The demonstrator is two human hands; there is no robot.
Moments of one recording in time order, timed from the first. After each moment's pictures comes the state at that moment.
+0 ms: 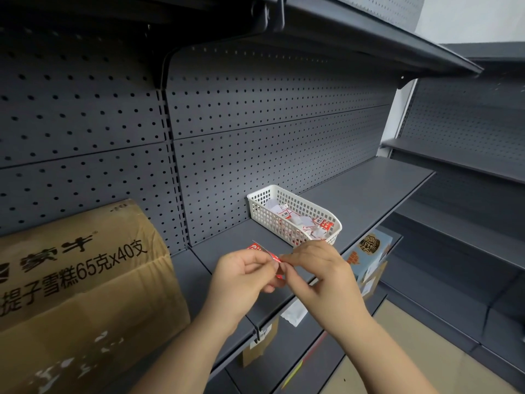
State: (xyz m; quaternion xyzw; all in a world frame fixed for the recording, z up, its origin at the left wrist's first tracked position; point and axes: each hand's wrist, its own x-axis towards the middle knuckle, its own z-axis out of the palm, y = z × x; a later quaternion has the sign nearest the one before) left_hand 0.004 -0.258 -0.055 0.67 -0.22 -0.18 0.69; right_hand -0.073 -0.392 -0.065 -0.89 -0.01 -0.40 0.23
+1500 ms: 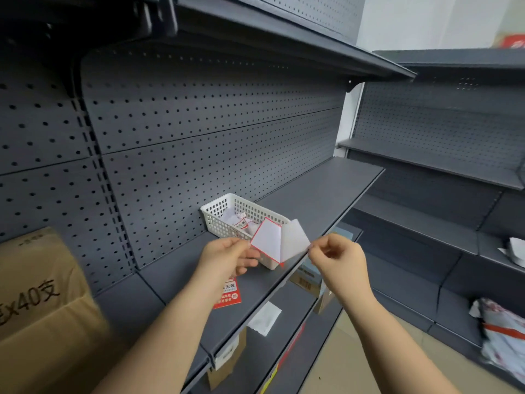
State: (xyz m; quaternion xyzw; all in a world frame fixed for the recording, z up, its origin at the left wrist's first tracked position) left_hand 0.056 -0.356 -0.062 0.68 -0.12 -0.27 0.67; right_hand -0.088 -0.492 -0.061 -0.75 0.28 -0.39 0.45
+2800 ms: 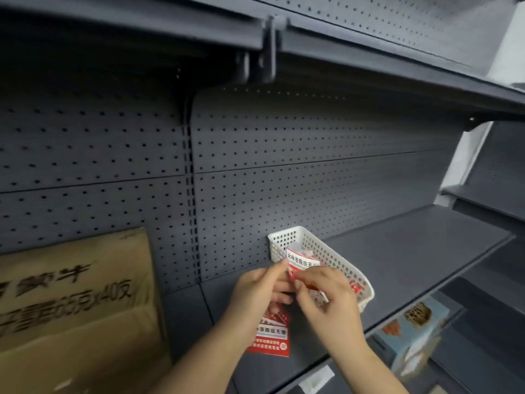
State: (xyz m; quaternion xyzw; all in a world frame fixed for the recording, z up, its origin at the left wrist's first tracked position) left_hand 0.059 -0.336 -0.040 0.66 -0.06 -0.18 0.73; right_hand 0.014 -0.468 -0.075 -0.86 -0.01 -0.36 0.37
